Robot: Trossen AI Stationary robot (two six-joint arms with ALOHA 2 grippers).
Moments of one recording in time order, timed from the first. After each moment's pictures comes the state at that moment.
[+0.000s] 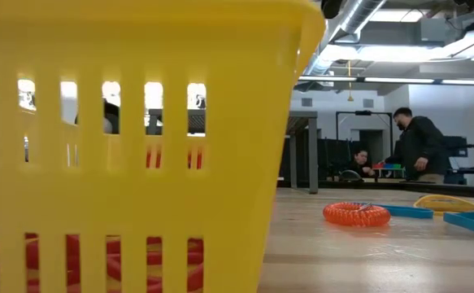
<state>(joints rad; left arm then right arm) -0.43 1.61 1.16 -0.35 0.03 0.23 0.53 1.61 0.76 0.98 0.57 0.08</state>
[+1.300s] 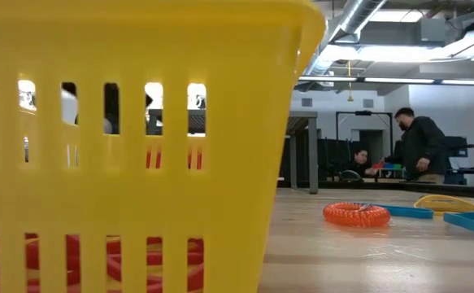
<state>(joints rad) -0.08 1.21 0.49 0.01 0.16 -0.03 0.83 1.03 0.76 -0.20 0.97 0.31</state>
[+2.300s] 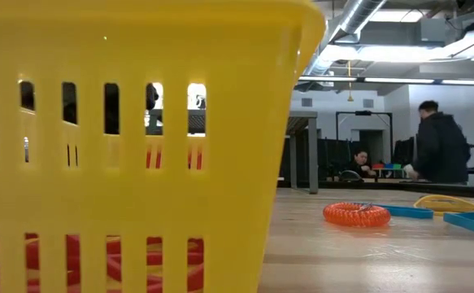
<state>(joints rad) -0.16 1.56 0.53 0.11 0.19 0.01 0.94 1.03 0.76 -0.42 1.24 0.60</state>
